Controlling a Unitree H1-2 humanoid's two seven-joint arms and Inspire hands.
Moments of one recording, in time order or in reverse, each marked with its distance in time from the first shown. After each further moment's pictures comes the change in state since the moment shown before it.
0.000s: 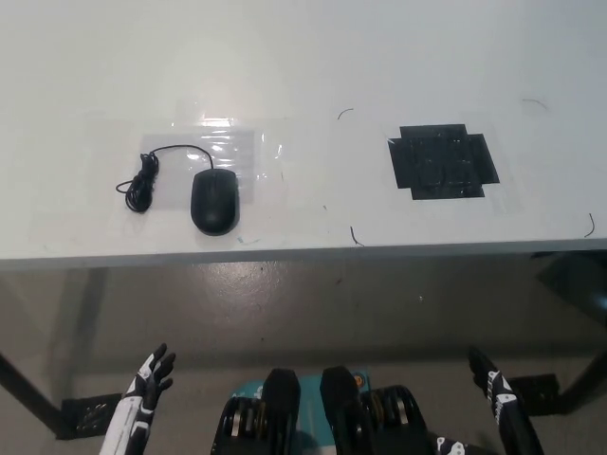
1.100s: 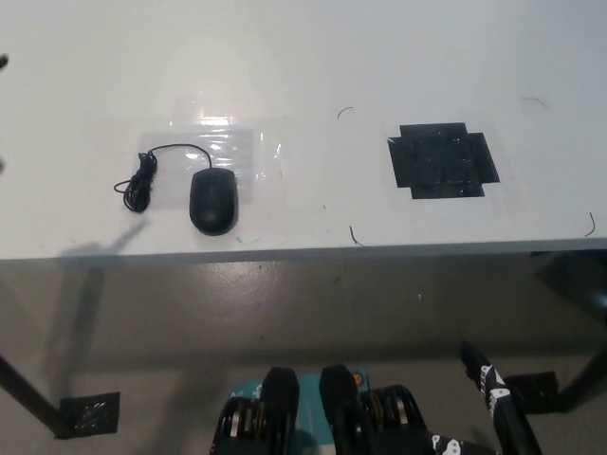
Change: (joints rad) left_arm -0.562 0.661 0.081 -0.345 -0.182 0.406 -0.291; right_arm -0.015 -0.015 0.017 0.009 0.000 -0.026 0.009
